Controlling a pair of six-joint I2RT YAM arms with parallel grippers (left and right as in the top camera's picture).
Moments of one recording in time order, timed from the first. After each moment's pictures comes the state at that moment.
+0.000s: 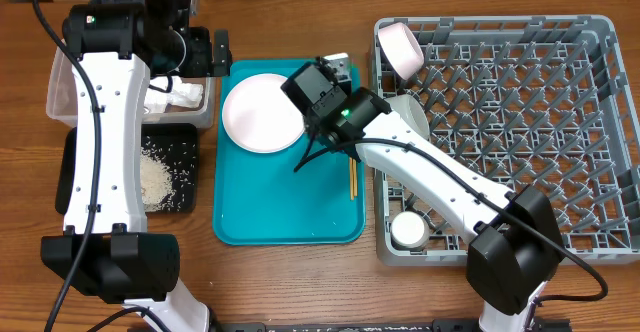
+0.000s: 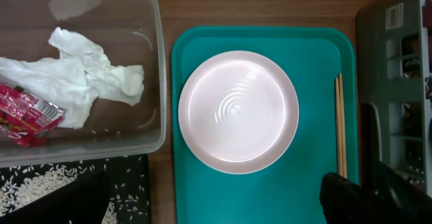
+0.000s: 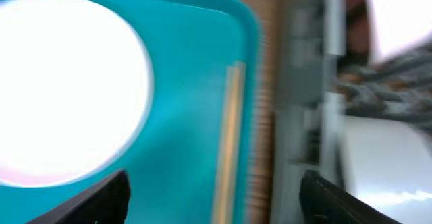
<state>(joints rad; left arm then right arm) 0.02 1.84 2.03 -1.29 0.16 -0.03 0.75 1.93 1.66 -0.85 0.41 0.52</state>
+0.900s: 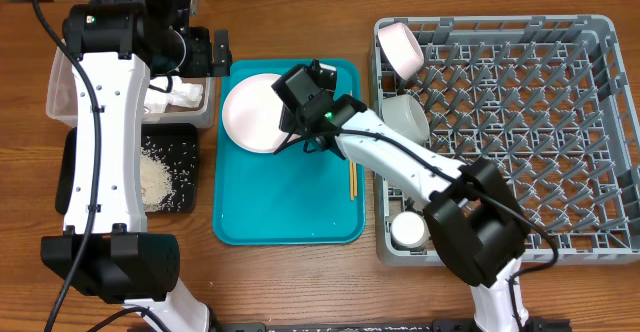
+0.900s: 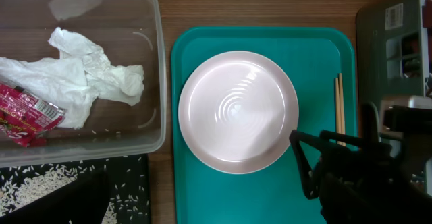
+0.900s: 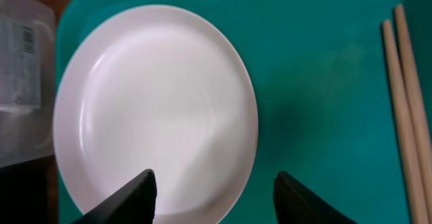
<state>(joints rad) 0.02 1.84 2.03 -1.29 0.16 -0.03 0.73 2.11 1.63 -0.54 0.17 0.87</state>
